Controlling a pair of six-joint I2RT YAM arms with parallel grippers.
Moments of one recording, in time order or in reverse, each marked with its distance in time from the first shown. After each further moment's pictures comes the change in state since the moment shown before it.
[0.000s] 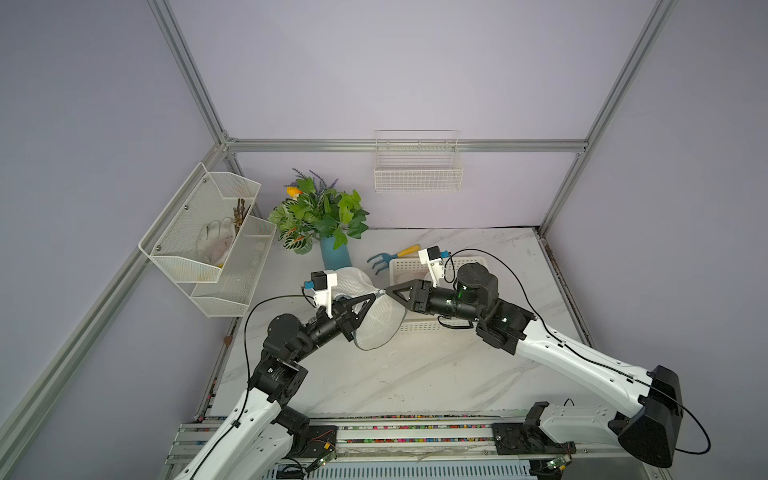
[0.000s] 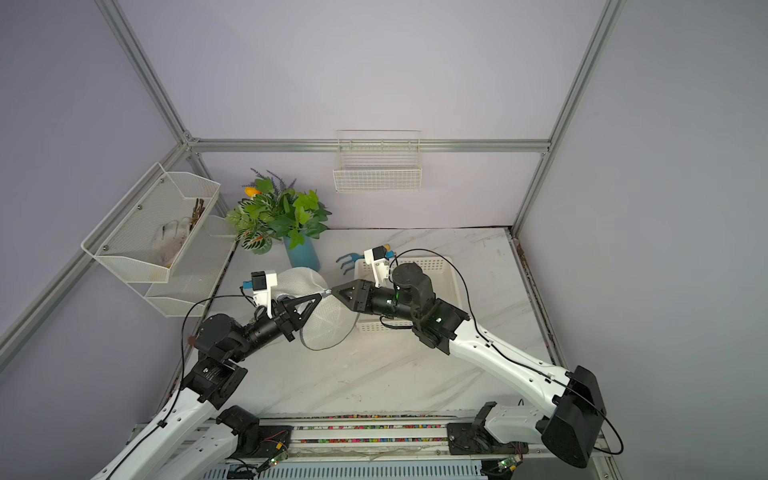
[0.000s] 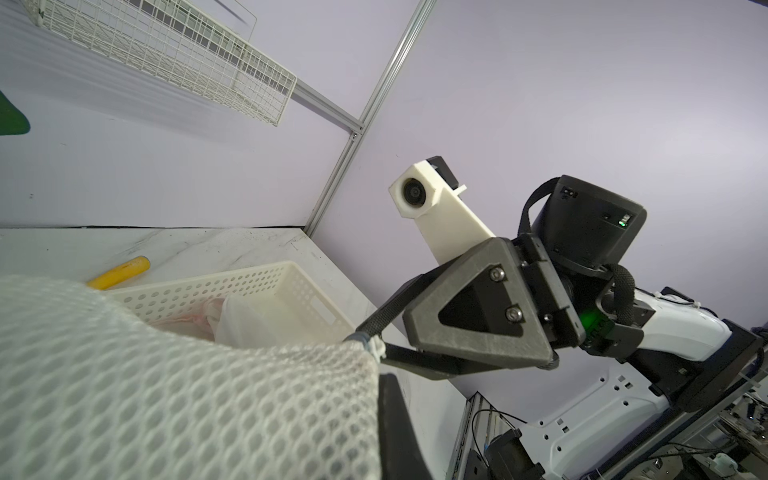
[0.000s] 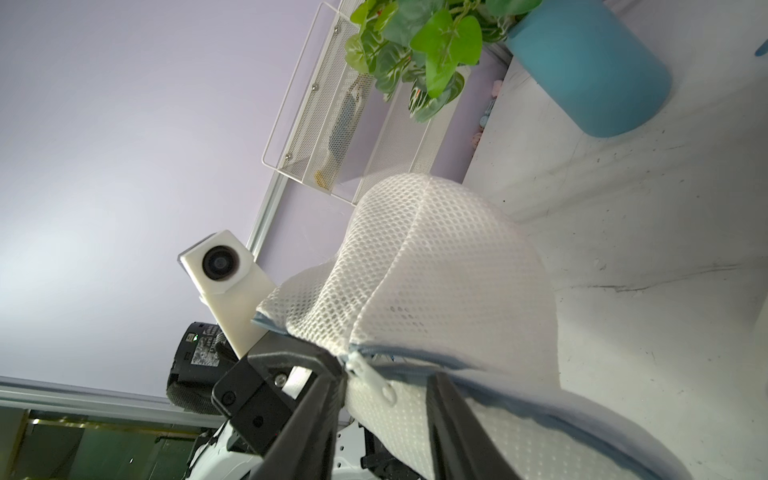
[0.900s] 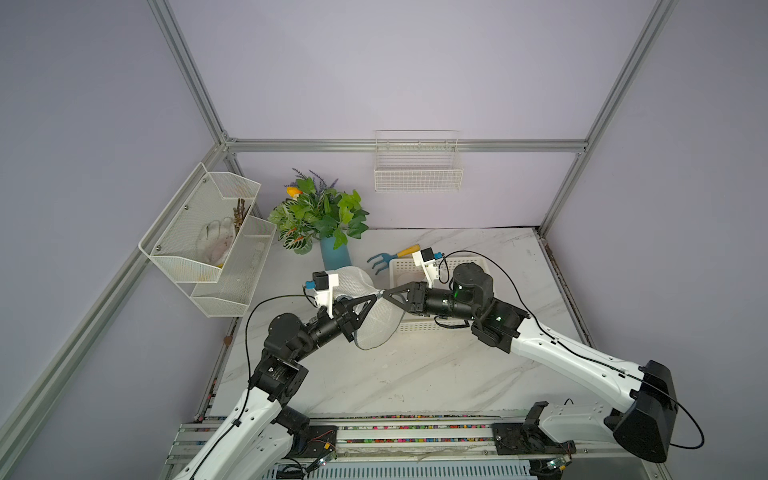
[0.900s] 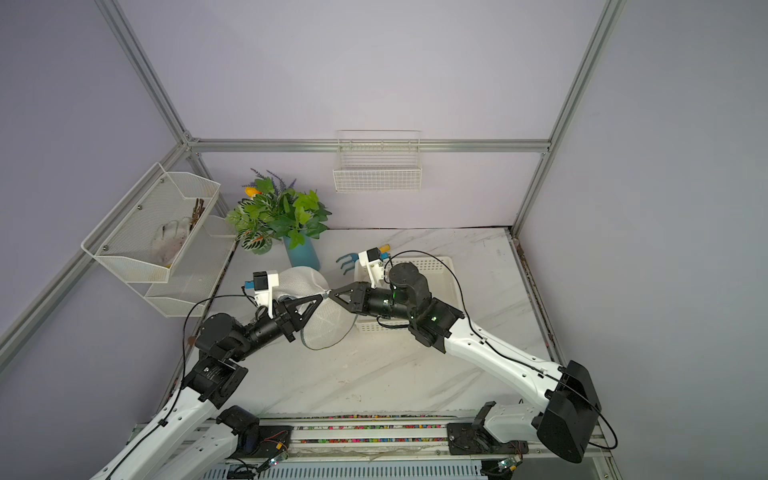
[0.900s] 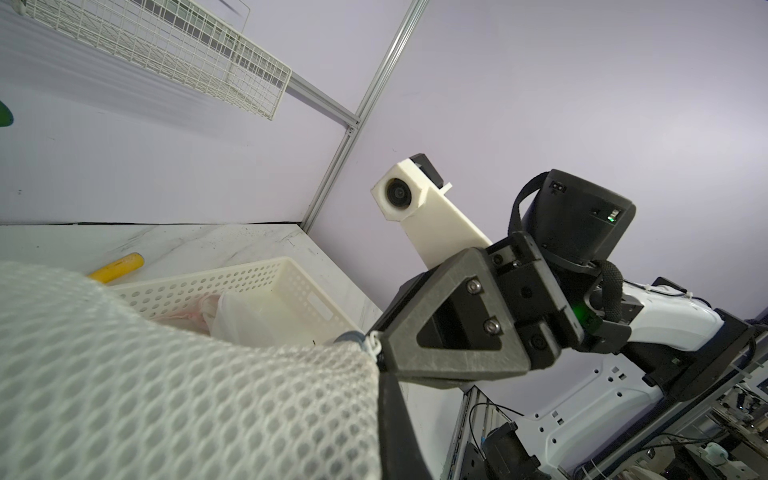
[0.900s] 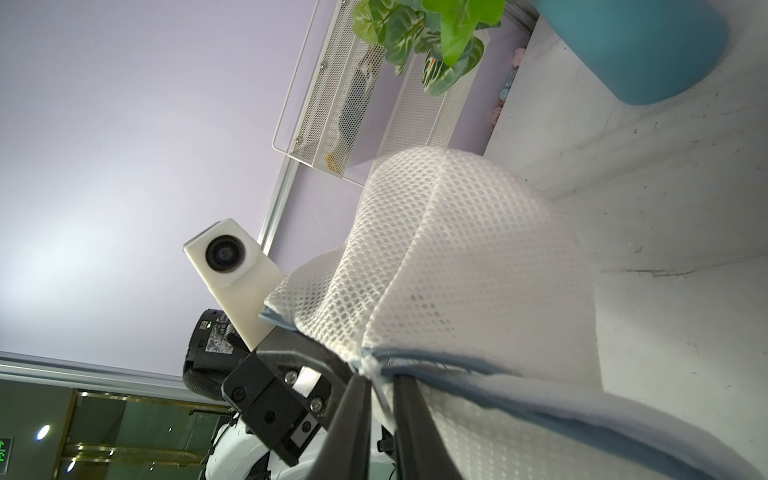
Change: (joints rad) left arm 0.000 0.007 0.000 0.000 0.021 0.003; right arm 0.000 0.026 0.000 0.043 -0.038 0.041
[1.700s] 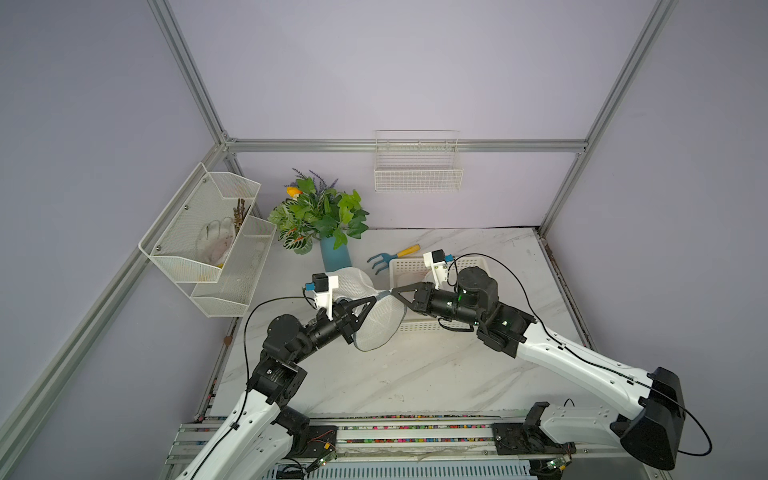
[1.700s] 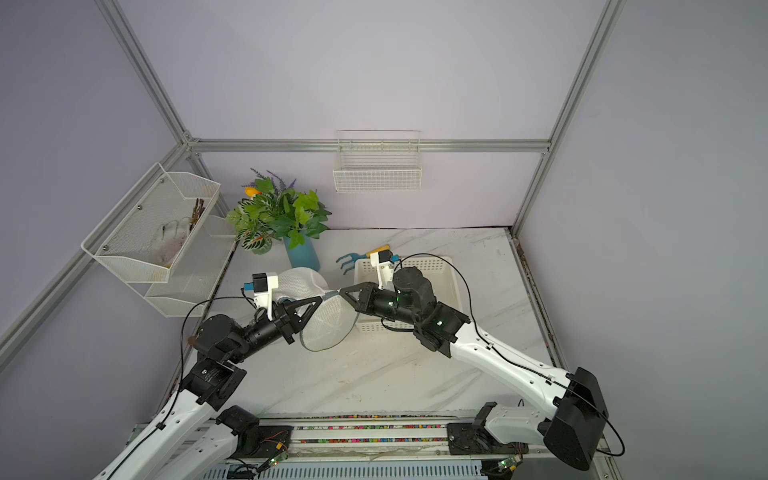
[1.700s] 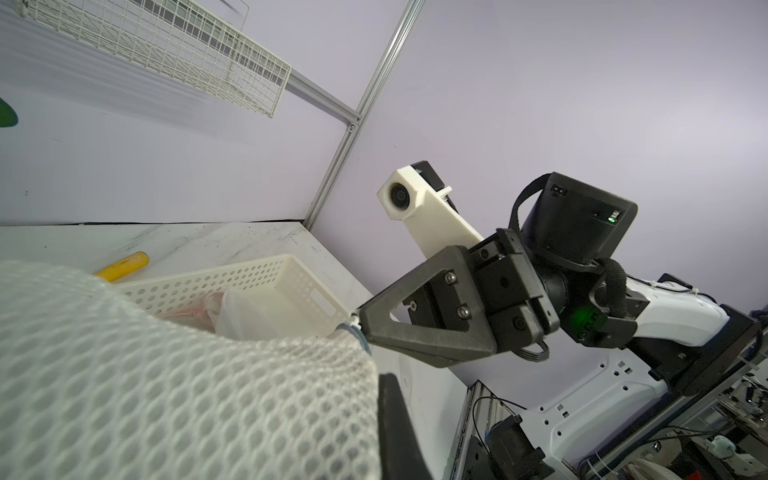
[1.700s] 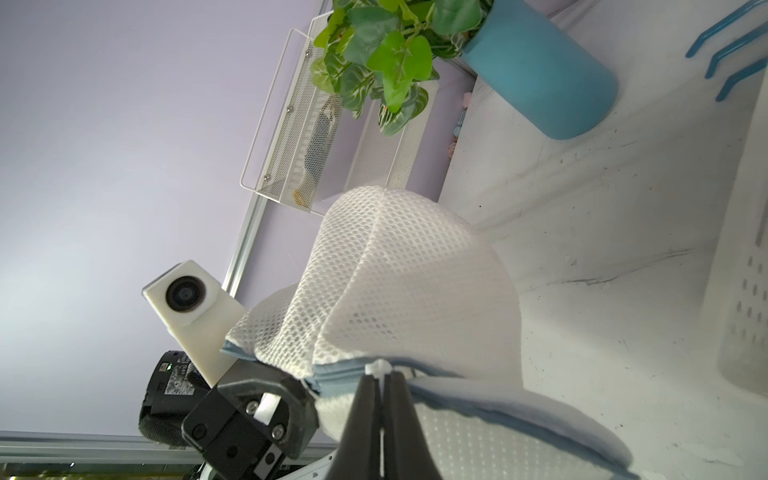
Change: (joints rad) left arm 0.000 -0.031 0.000 -0.038 -0.011 0.023; right arm -0.013 -0.061 -0.051 -0.052 0.157 -0.001
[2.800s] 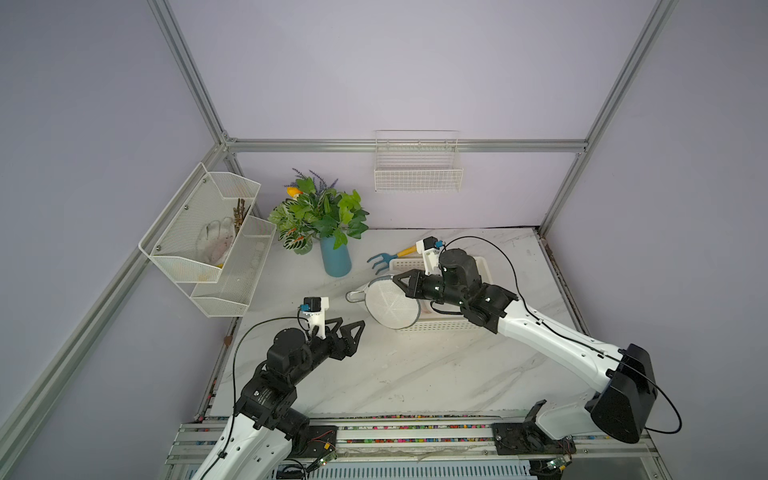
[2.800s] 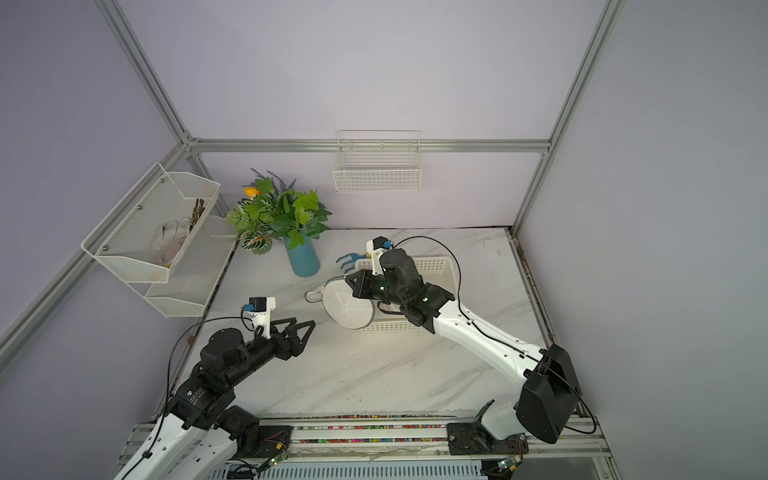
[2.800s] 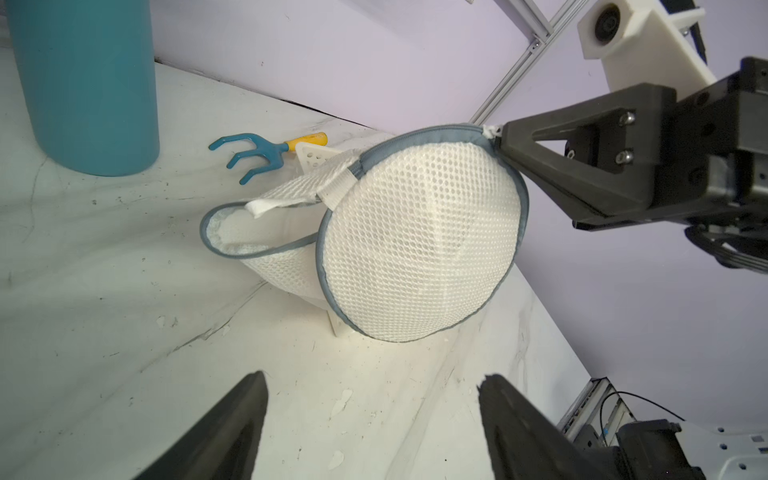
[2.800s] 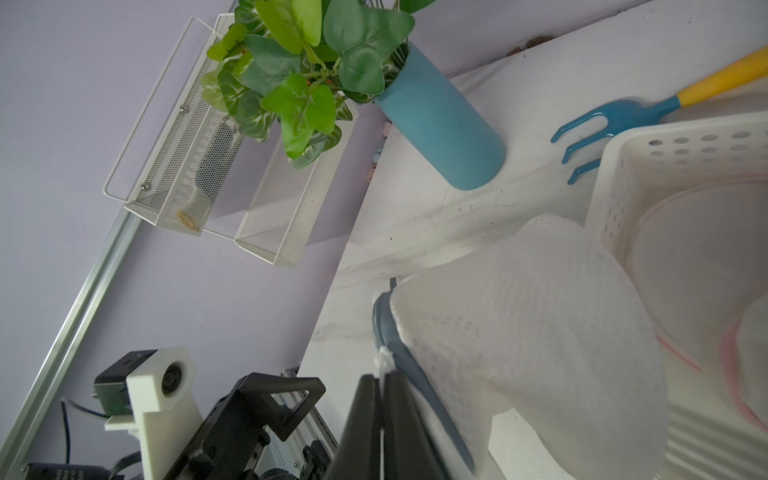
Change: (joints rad) left arm 0.000 -0.179 -0.045 -0.574 -0.304 0.102; right arm -0.062 0.194 0.198 -0.184 0.068 -0.274
